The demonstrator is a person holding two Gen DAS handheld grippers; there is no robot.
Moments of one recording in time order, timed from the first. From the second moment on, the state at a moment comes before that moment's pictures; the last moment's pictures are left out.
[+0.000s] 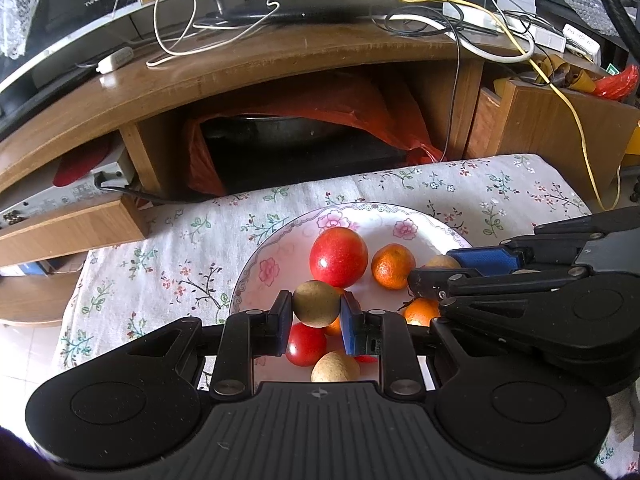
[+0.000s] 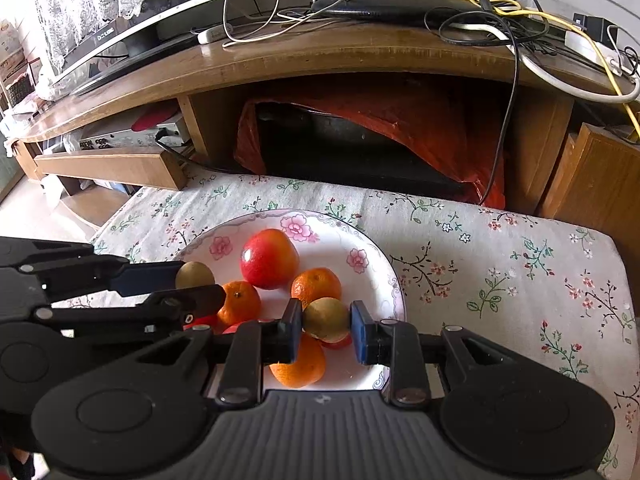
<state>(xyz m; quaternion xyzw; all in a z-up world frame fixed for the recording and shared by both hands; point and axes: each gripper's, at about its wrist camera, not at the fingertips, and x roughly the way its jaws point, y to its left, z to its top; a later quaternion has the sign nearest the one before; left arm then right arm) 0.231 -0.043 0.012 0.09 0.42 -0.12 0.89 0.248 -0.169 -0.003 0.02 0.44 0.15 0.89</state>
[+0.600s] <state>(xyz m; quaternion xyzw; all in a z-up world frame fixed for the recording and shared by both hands) 0.240 -0.039 0.007 0.06 0.43 -0.11 0.89 0.256 -0.169 -0.006 0.02 0.43 0.15 0.89</state>
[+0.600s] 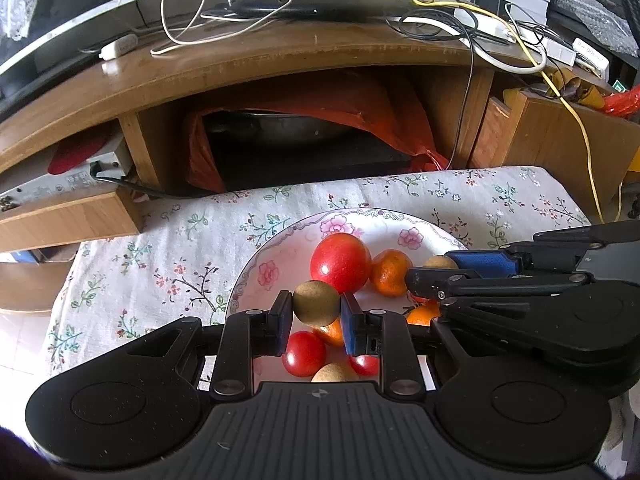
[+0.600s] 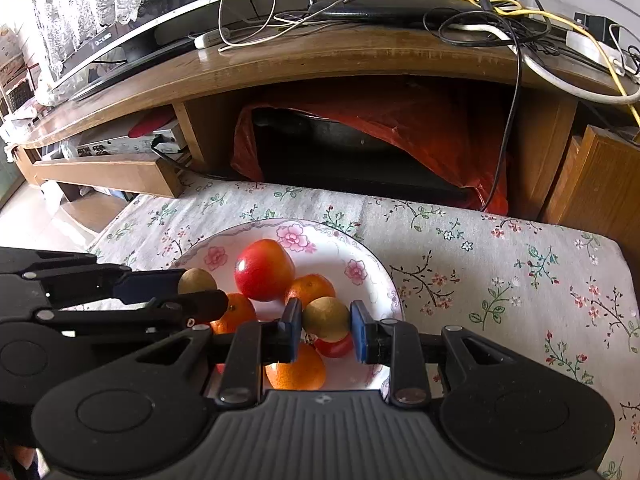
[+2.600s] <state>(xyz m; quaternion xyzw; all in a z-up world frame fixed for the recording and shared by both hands) 0.215 -0.055 0.021 0.07 0.43 -0.15 0.89 0.236 -0.187 0.026 0.08 0.43 0.14 0.89</state>
